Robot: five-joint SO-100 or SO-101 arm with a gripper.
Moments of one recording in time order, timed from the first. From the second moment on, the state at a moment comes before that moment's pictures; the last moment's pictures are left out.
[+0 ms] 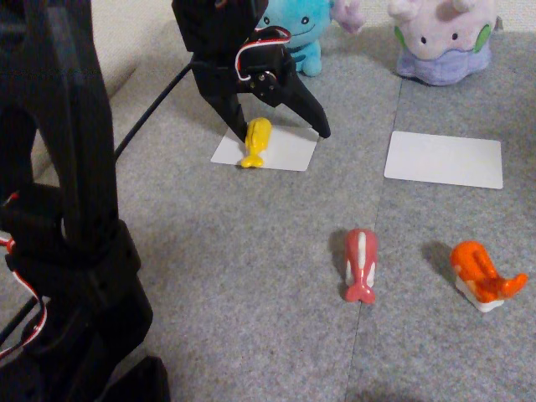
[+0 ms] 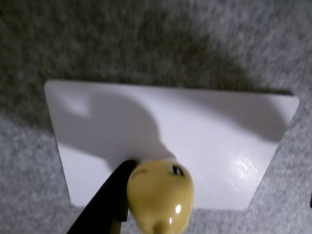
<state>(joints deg) 7.6 66.0 84.4 60.5 80.2</state>
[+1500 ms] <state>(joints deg) 59.9 81.0 83.3 94.4 -8.2</state>
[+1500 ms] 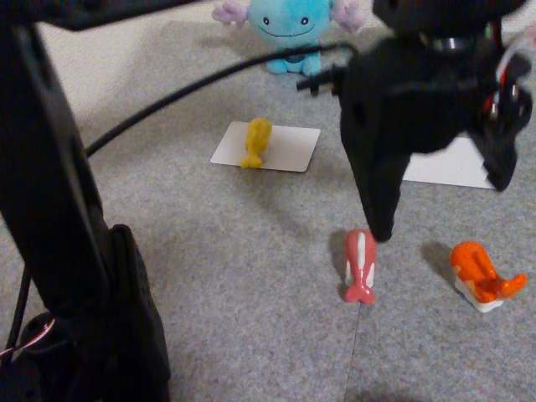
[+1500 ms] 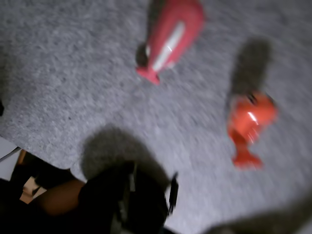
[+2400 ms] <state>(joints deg) 60.4 65.5 83.2 73.9 -7.6</state>
